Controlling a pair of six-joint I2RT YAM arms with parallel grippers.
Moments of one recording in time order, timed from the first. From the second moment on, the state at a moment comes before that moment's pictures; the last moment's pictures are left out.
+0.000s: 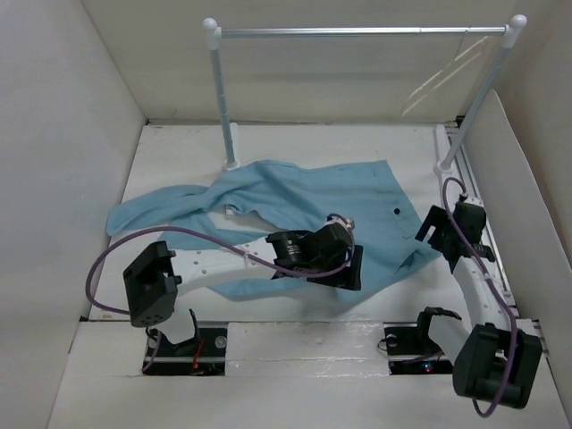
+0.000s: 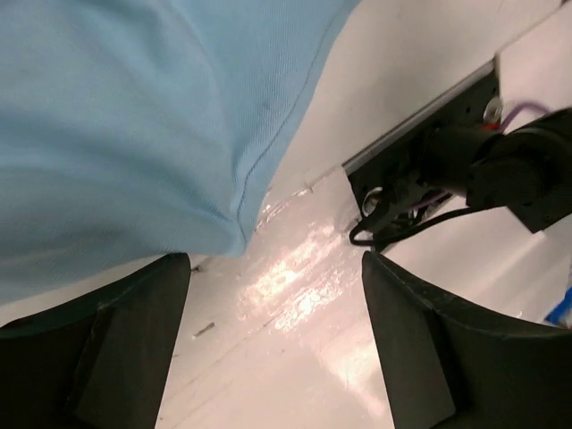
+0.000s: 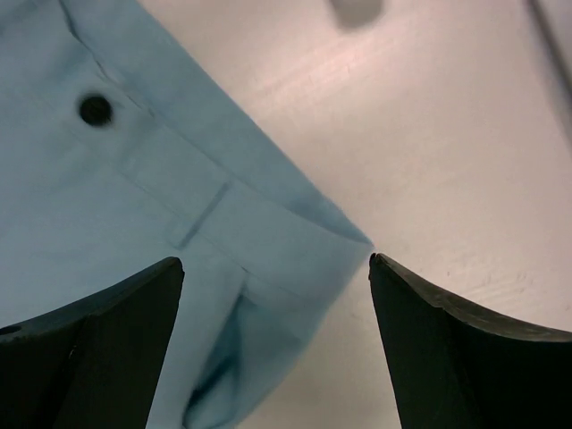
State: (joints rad) left arm -1.22 1.59 1.20 -0.50 0.04 -0.92; right arm -0.19 0.95 0.55 -0.32 0.08 0.25
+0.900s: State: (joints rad) left arm -0.54 1.01 0.86 -0.48 -0.07 -0.82; right arm -0.57 0.82 0.70 -0.58 0.13 0.33
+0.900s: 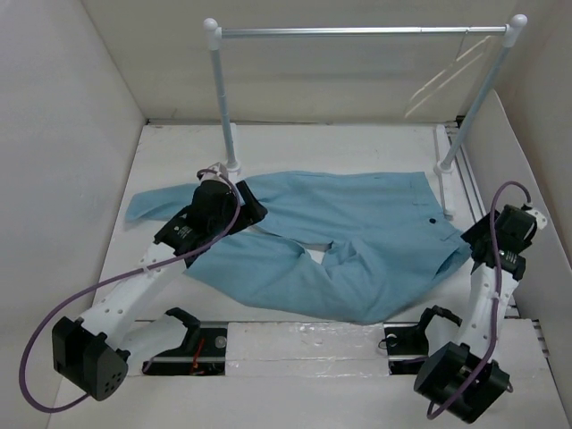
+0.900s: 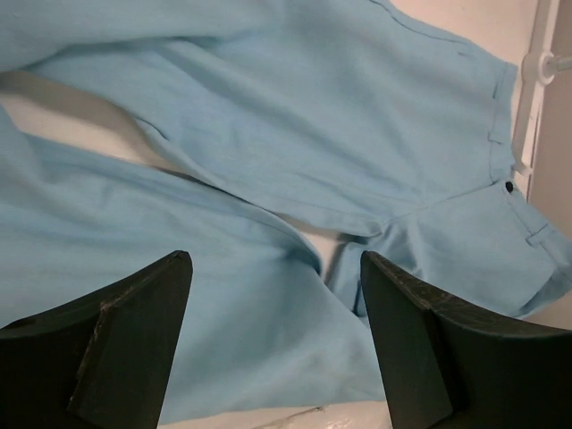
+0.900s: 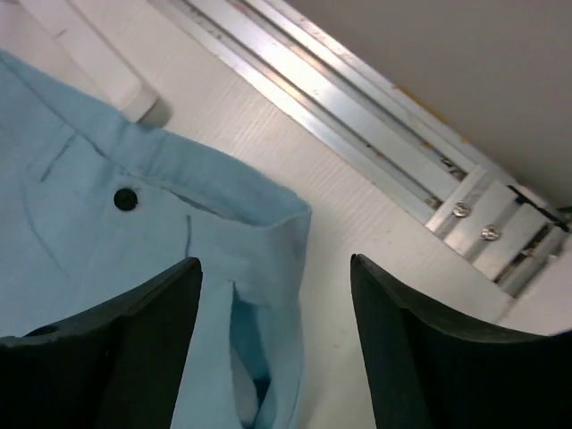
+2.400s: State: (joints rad) left arm 0.47 1.74 1.10 -0.37 -0.09 -0.92; right arm 0.60 1.15 0.77 -0.38 -0.32 -0.05
